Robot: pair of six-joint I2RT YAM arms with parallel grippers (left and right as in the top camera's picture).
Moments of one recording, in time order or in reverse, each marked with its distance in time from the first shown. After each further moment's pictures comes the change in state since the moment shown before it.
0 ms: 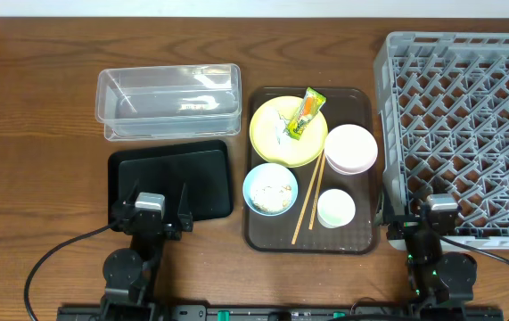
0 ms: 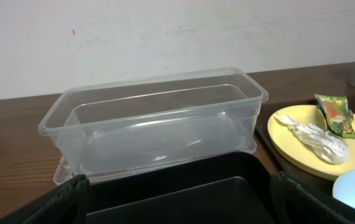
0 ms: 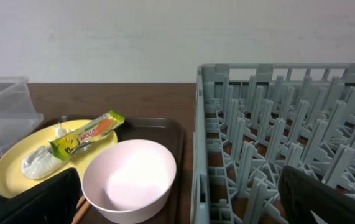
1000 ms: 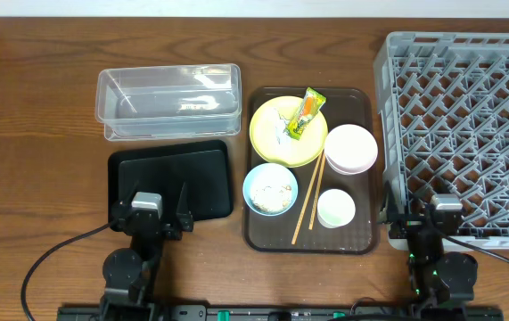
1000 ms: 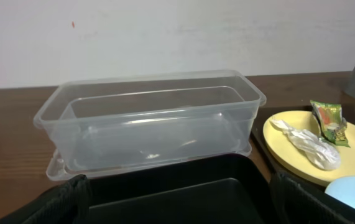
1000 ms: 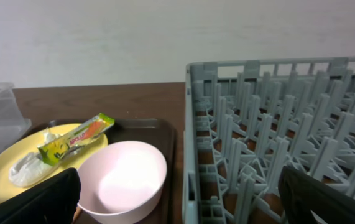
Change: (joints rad) left arm 0.000 0.001 0.008 -0.012 0.000 -0.066; right arm 0.000 0.001 0.013 -0.019 0.053 0.028
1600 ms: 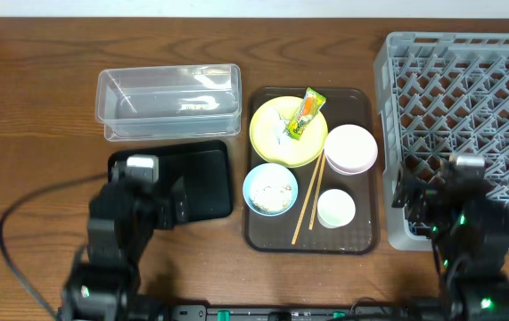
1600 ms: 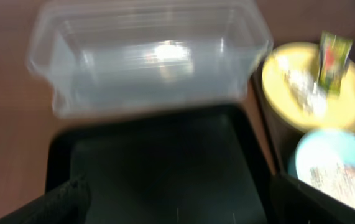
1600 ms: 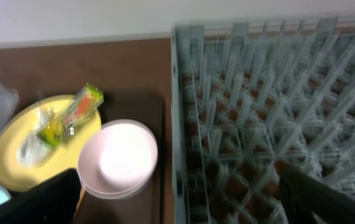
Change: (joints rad) left arm 0.000 0.625 0.620 -0.523 0.012 -0.042; right arm 0.000 0.573 0.612 -0.444 0.047 0.013
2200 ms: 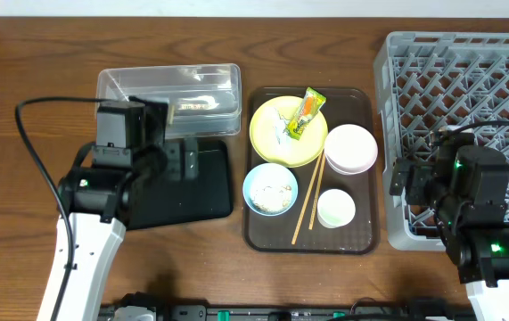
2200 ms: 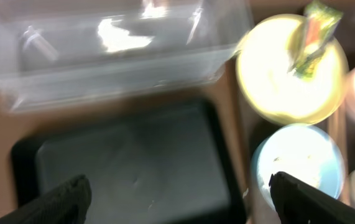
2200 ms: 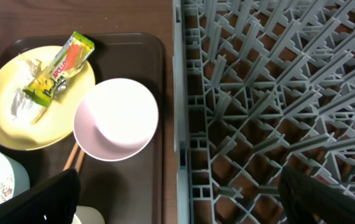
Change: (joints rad) left arm -0.002 0.520 0.449 -0.187 0.132 -0.003; right arm 0.000 0.283 0.217 -0.194 -0.019 0.000
